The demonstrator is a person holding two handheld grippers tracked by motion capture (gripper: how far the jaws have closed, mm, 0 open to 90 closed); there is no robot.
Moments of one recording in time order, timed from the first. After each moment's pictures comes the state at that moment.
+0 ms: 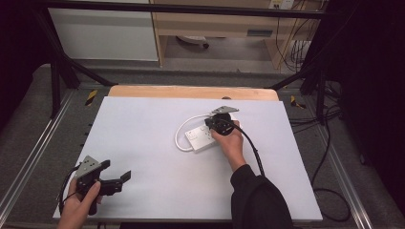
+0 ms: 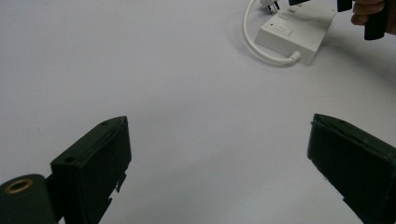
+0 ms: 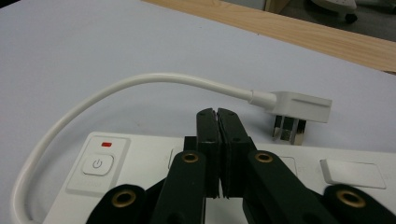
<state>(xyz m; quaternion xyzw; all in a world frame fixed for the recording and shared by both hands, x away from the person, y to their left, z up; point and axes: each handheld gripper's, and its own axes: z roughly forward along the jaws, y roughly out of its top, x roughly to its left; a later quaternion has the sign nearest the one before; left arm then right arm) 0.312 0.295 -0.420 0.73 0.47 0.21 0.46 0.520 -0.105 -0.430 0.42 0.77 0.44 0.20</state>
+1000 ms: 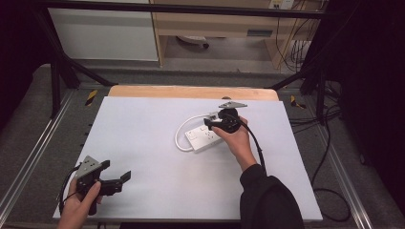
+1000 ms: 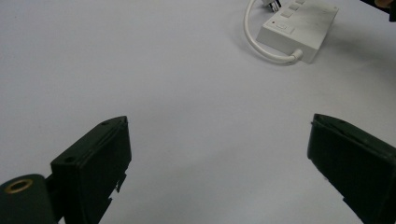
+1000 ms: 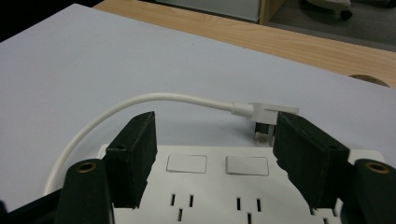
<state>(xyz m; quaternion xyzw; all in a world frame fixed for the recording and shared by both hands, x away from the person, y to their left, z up) 0.313 0.295 -0.421 0.73 0.47 0.21 0.46 0.515 -0.122 -0.404 0.44 0.76 0.45 0.18</state>
